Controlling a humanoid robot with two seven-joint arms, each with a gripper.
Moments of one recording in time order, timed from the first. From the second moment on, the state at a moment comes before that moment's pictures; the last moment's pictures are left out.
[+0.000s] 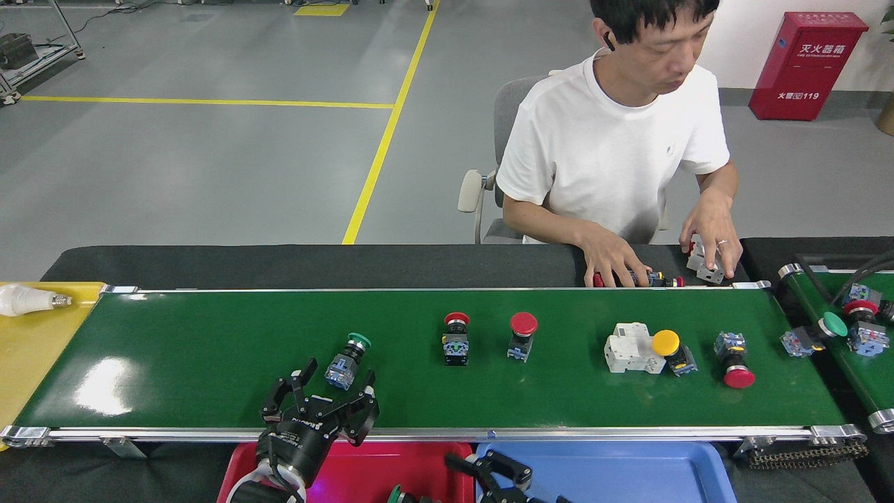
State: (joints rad) left arm -0.17 0.04 -0.15 -1.28 -1.51 -0.17 0.02; right arm -0.01 -0.04 0.34 -1.66 1.14 -0.44 0.22
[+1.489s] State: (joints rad) left arm 0.47 0.17 0.05 -1.76 -1.57 -0.41 0.11; right arm -0.06 0.07 0.34 -1.49 1.37 0.24 0.04
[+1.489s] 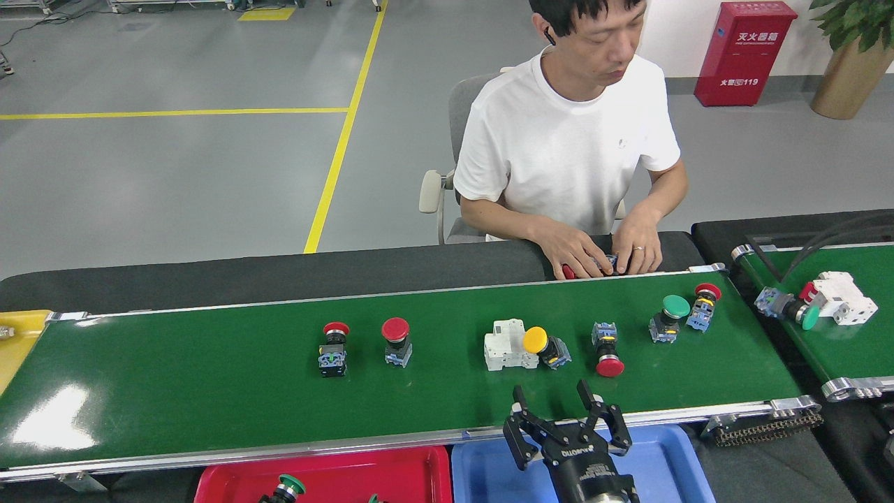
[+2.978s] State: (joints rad) left arm -0.26 0.17 0.18 -1.04 -1.55 -0.18 0.00; right arm -0.22 0.14 0.36 -1.35 1.24 -0.19 0.21
